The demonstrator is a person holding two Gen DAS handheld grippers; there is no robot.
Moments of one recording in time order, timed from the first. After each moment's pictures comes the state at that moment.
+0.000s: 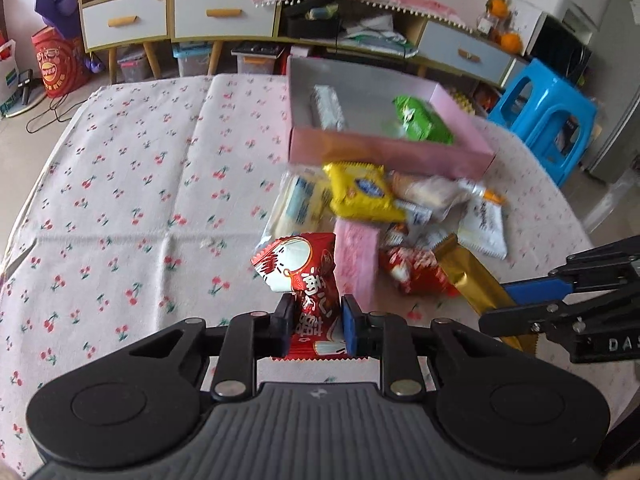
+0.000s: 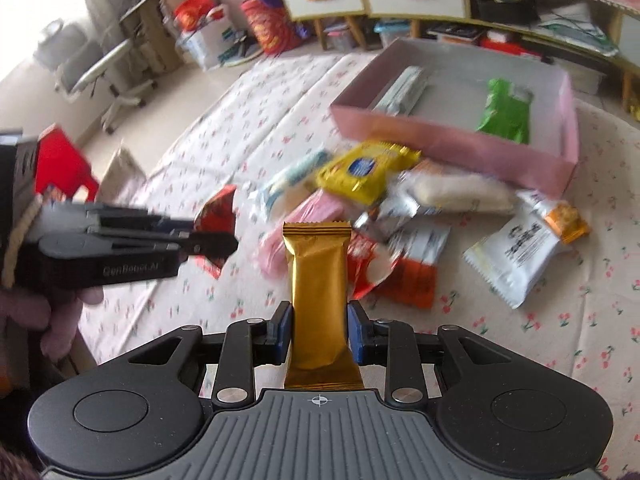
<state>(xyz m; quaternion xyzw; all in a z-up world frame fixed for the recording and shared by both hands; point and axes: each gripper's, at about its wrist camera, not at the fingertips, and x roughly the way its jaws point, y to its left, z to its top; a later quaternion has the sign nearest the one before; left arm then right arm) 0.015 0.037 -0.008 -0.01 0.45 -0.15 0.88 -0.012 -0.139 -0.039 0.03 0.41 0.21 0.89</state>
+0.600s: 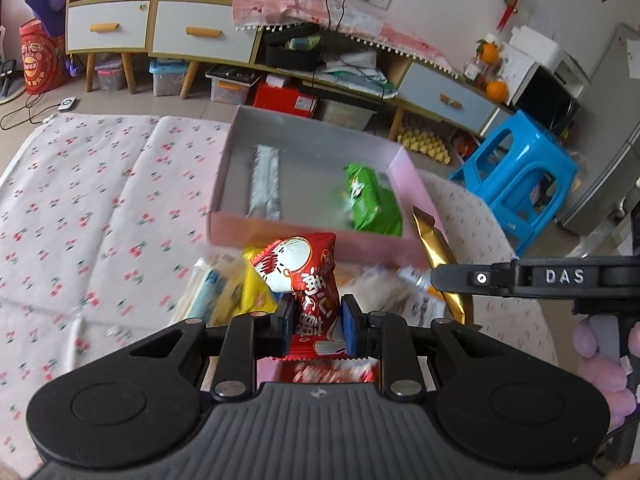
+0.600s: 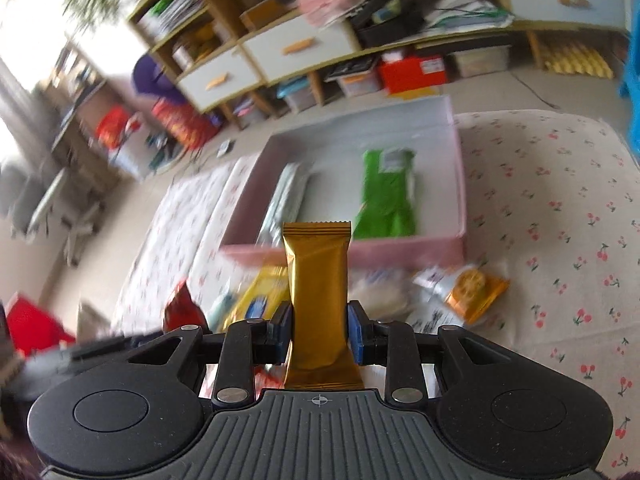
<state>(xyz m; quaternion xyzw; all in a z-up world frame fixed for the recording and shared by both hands) 0.068 -0.017 0.009 -0.08 0.42 -0.17 0.89 0.061 -0.225 -0.009 0.19 0.36 0.12 0.91</state>
